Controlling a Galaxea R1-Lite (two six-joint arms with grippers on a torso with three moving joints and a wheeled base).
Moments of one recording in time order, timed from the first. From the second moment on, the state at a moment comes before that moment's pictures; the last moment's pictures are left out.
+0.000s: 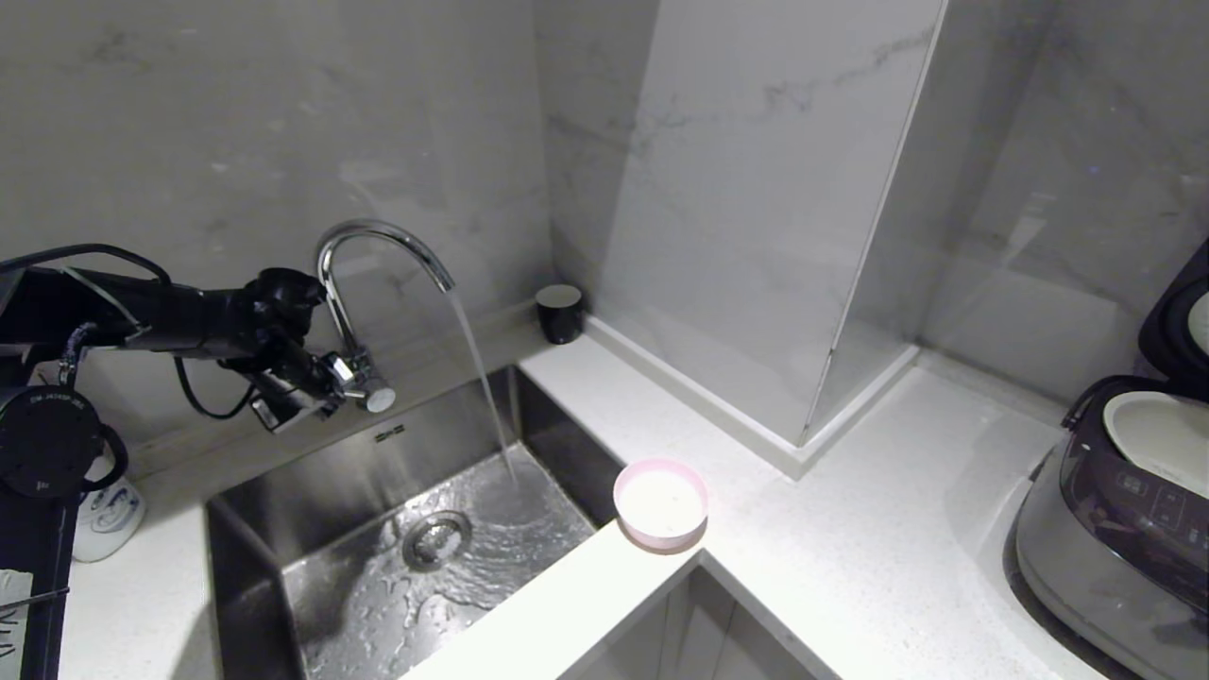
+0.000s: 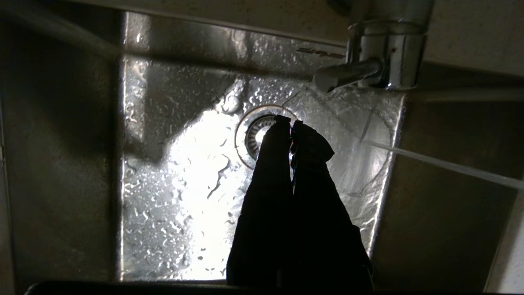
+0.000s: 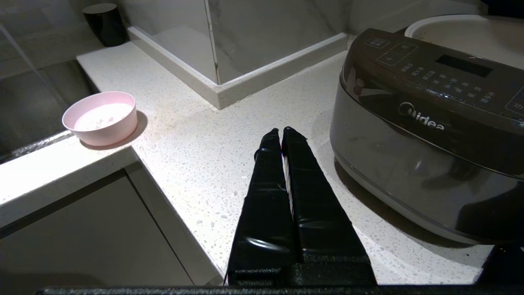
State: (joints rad) left arm 0.09 2.36 -1.84 0.43 0.13 -0.65; right arm 0.00 0.00 0.00 0.00 -0.01 0.02
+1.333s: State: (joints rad) left arm 0.12 2.43 -1.95 0.36 0.17 -0.74; right arm 0.00 0.00 0.00 0.00 -0.01 0.02
